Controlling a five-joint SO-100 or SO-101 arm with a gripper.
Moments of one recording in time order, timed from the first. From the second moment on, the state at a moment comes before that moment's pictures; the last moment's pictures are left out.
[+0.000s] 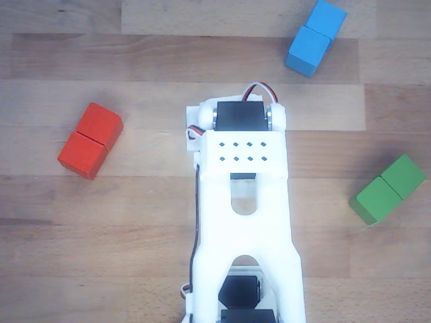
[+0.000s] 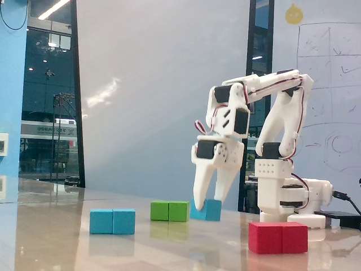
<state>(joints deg) -3.4 116.0 133.4 65.5 -8.6</state>
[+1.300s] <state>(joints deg) 9.7 71.8 75.4 76.1 -18.6</state>
